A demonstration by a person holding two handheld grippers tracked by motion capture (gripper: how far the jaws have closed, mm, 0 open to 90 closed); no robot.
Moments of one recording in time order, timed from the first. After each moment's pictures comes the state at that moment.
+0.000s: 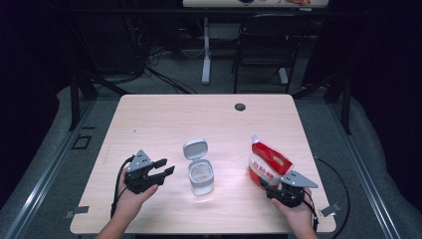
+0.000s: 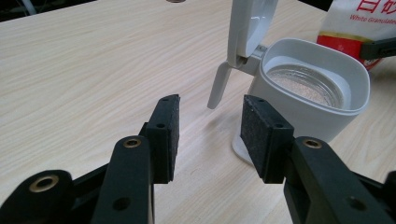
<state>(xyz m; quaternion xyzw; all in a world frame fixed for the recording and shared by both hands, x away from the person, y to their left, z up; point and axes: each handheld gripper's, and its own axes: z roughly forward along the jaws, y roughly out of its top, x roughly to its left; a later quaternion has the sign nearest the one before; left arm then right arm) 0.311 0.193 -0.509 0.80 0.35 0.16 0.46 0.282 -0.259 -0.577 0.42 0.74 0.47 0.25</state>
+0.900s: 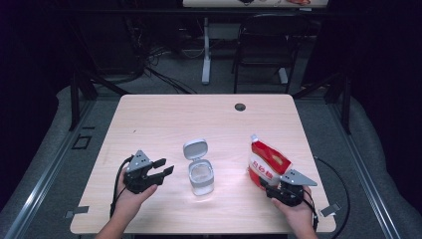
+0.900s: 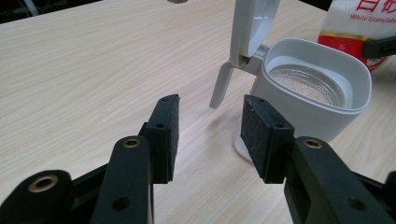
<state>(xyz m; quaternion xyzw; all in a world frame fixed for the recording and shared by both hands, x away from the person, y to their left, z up) 0.311 0.196 -0.509 0.79 0.35 0.17 0.46 0.282 -0.256 -0.571 0.43 0.74 0.46 0.24</state>
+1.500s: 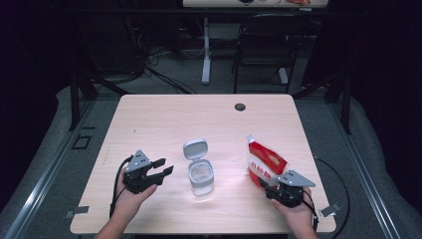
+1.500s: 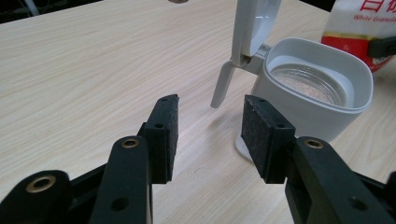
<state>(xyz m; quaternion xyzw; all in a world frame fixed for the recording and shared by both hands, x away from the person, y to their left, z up) 0.311 0.196 -0.509 0.80 0.35 0.16 0.46 0.277 -0.251 -0.564 0.42 0.75 0.44 0.26</state>
